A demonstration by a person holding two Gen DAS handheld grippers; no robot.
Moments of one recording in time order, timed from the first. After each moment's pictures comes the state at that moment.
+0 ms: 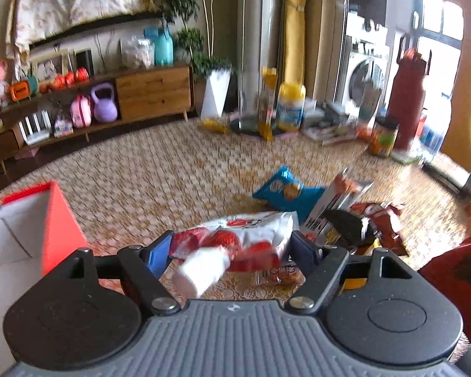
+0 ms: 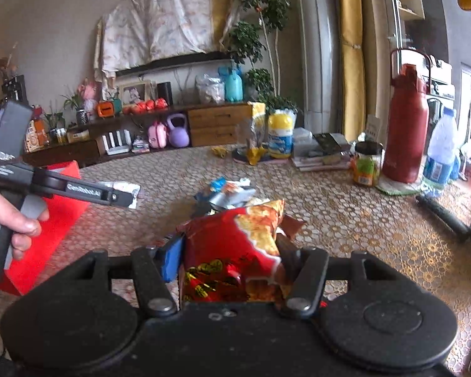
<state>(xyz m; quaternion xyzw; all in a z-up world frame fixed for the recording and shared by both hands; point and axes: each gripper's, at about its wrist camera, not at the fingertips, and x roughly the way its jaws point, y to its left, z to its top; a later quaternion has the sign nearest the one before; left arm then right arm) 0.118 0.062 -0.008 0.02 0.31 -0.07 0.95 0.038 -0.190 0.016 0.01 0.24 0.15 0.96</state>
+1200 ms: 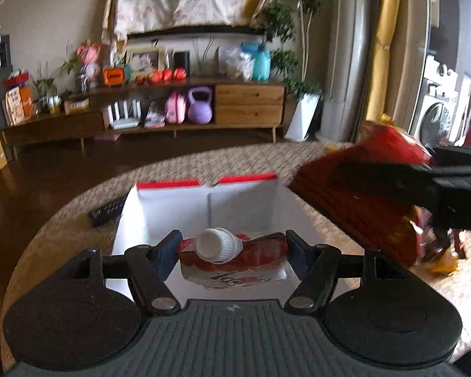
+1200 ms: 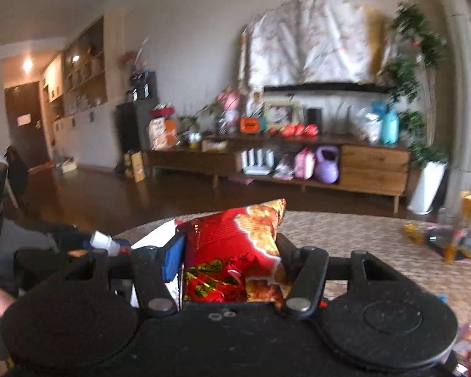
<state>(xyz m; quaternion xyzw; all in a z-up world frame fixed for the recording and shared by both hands) 0.033 0.255 0.035 -0.03 0.30 0.07 0.95 0.104 0.065 0.110 -0.03 0.20 0.40 0.89</state>
